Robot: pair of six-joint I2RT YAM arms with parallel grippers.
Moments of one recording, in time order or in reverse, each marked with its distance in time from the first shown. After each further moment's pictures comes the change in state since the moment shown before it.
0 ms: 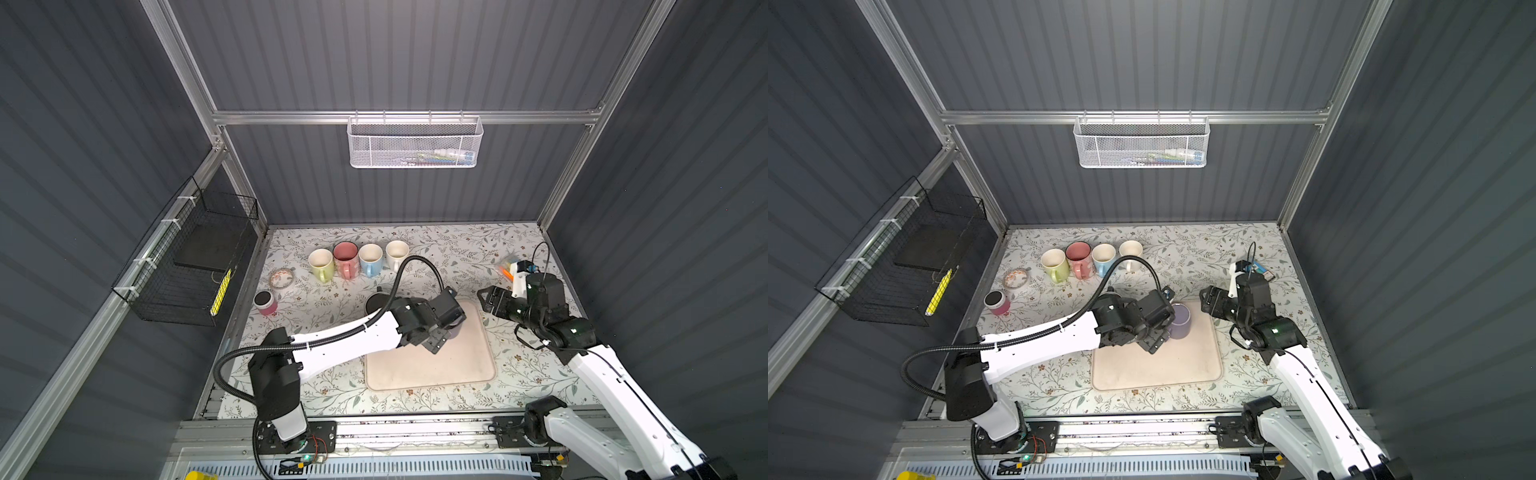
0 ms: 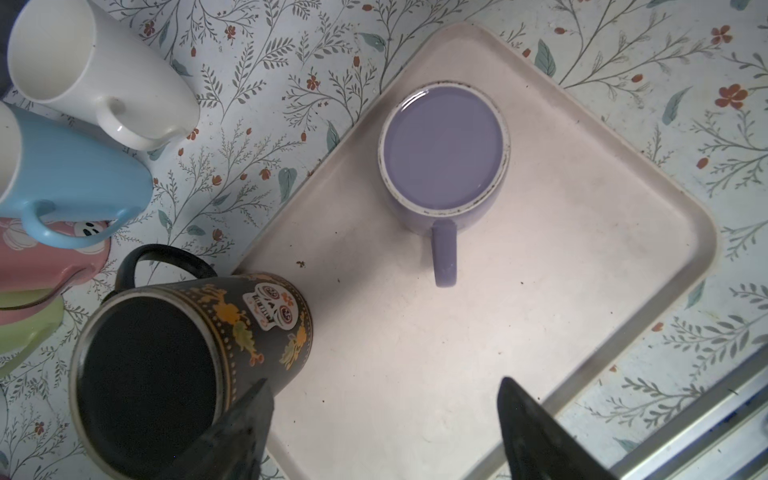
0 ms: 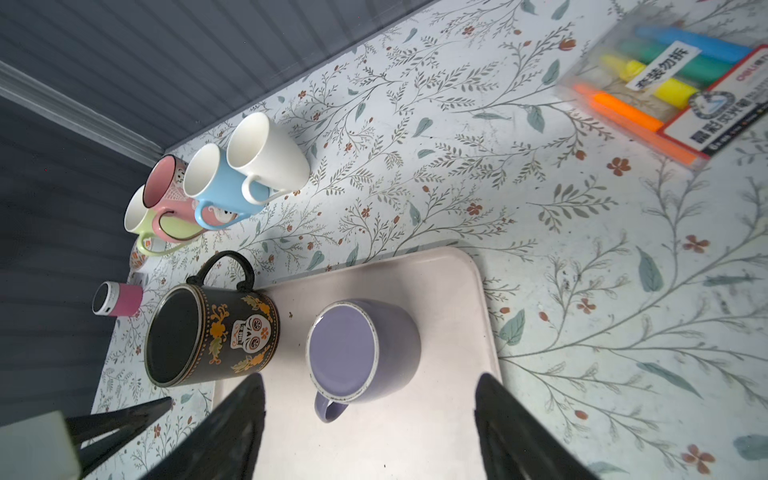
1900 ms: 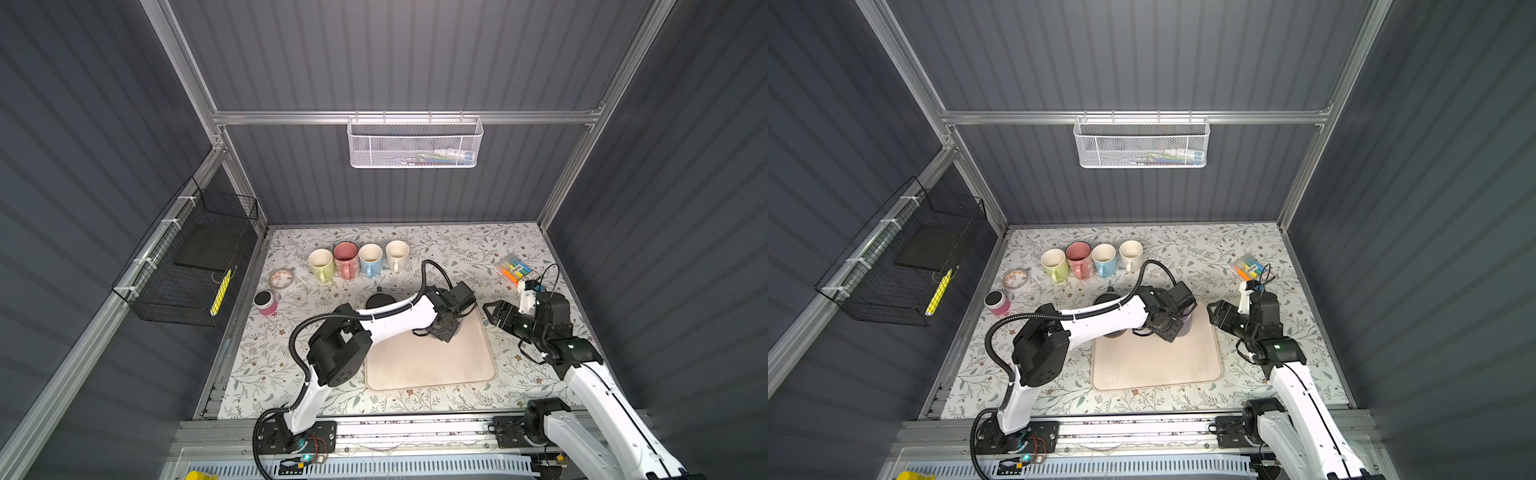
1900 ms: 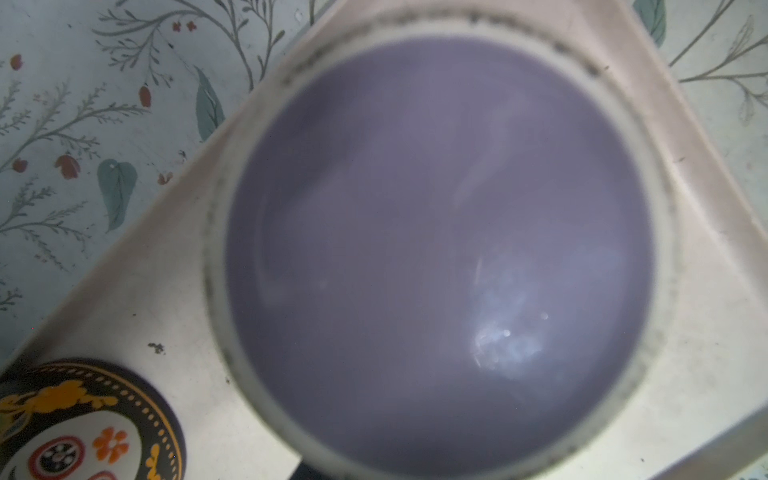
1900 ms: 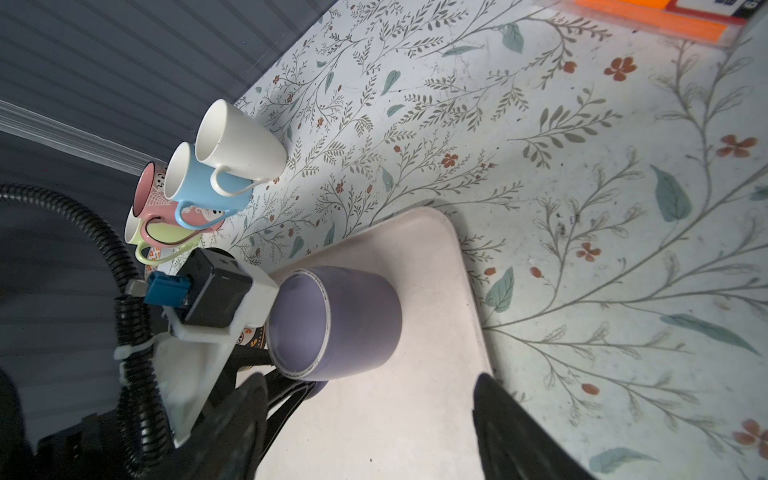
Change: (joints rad) left arm 0.094 0.389 0.233 0.003 0.214 -0.078; right arm -0.165 -0.080 -0.236 0.135 -0.190 0.033
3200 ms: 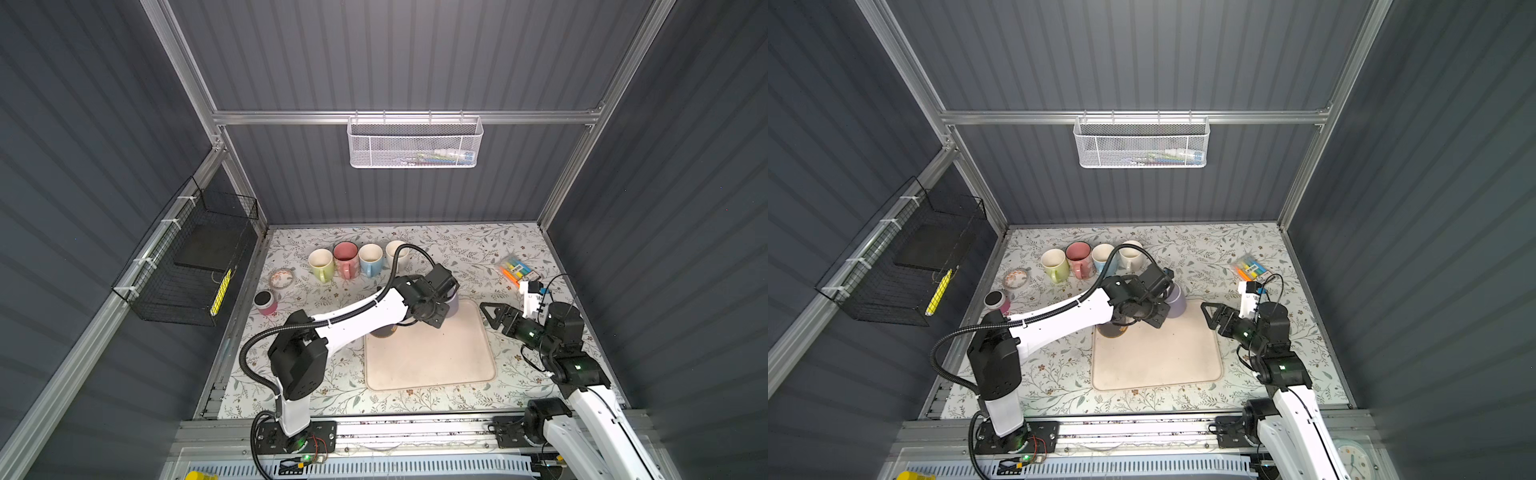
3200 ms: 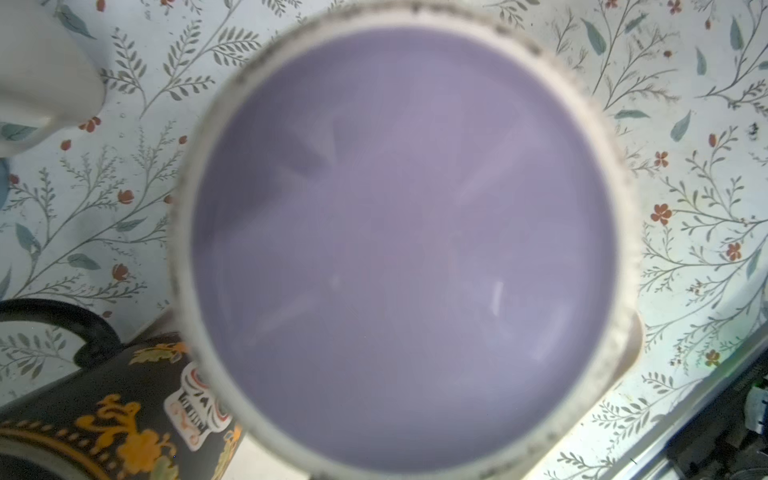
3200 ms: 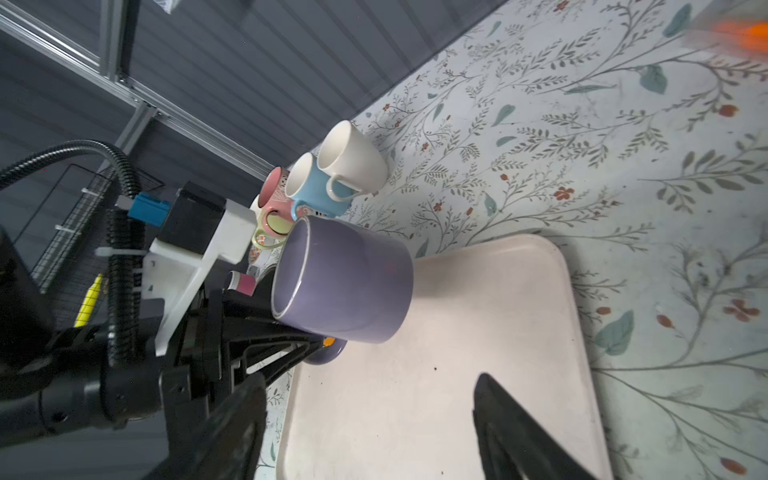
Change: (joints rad) left arm 0.082 -0.298 -0.167 0.114 0.065 0.020; right arm -0.012 -0.205 -0.089 0.161 -0.216 0.060
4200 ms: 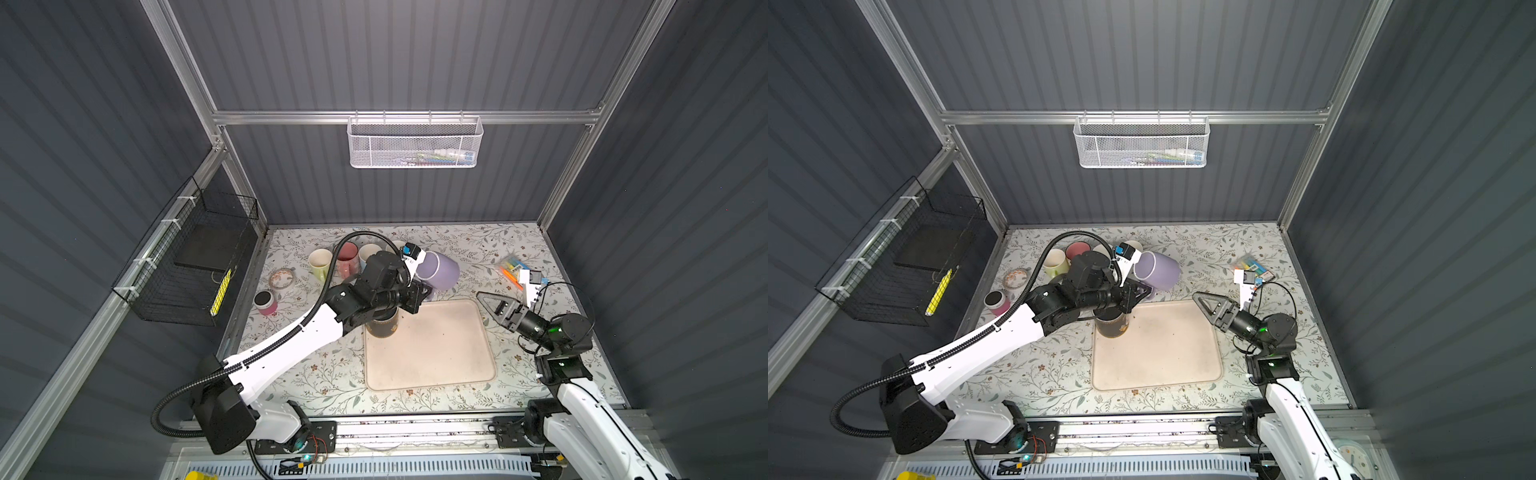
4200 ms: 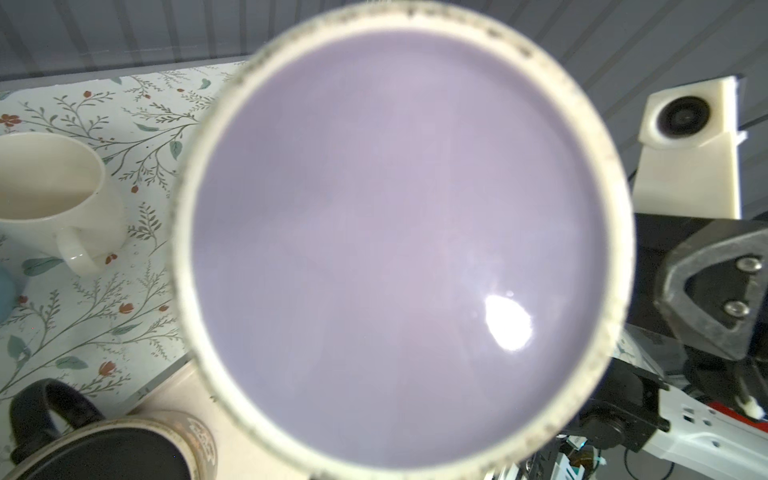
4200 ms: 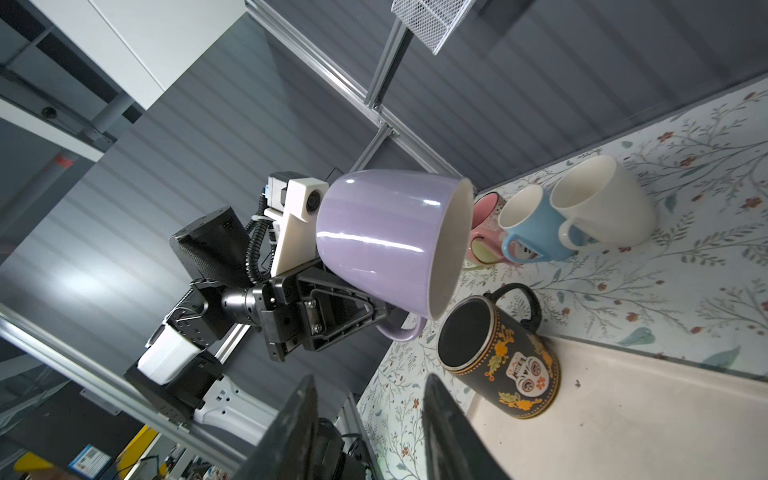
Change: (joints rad) left arm 0.130 -0.443 -0.317 0.418 0.281 -0.025; right arm 0.003 0.143 -0.155 0.970 -0.405 0.497
